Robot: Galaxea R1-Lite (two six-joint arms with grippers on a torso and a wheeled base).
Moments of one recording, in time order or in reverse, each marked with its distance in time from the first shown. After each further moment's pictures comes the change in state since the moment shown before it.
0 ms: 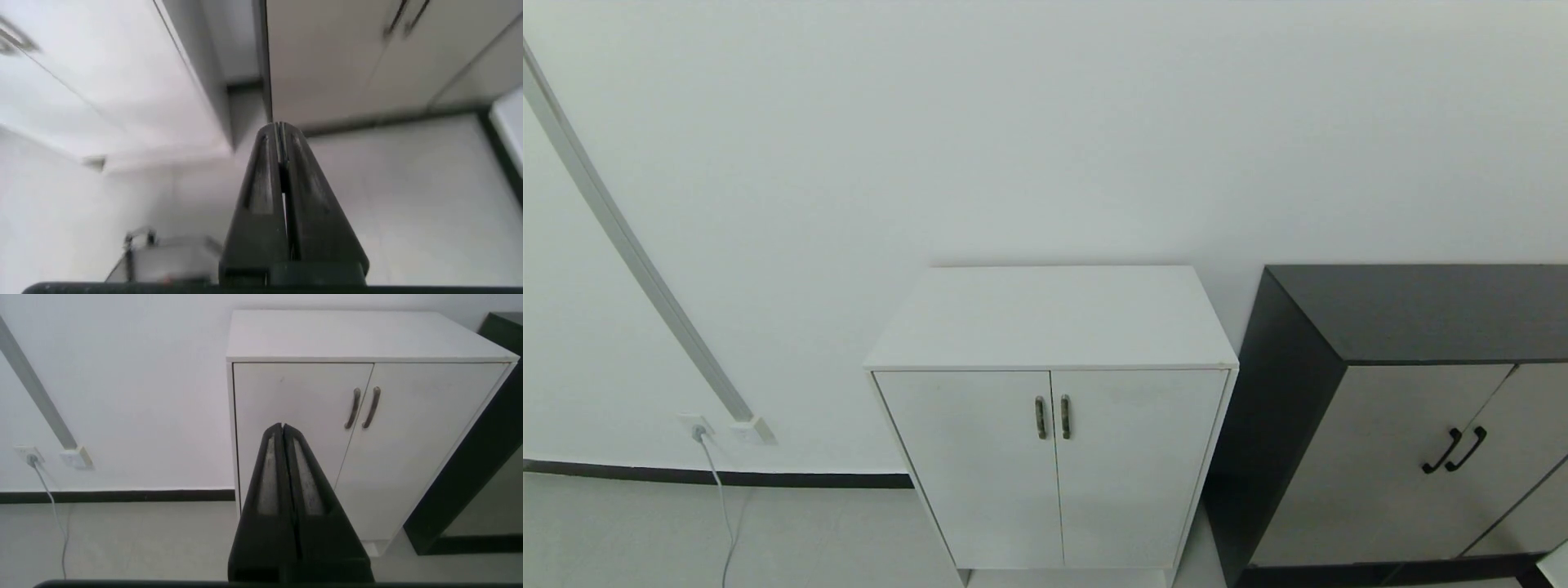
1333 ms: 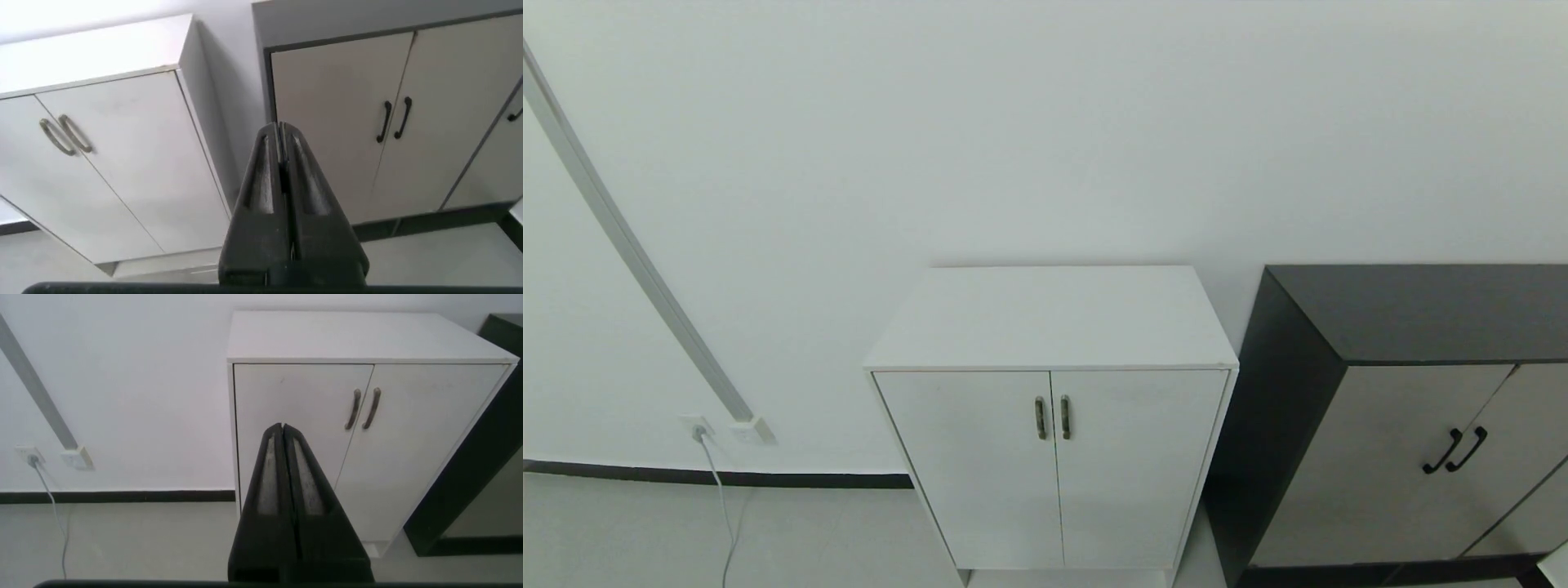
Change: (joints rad) left arm 0.001 0.000 0.000 0.000 0.001 0.003; right arm 0.085 -0.429 0.006 0.008 -0.119 0.066
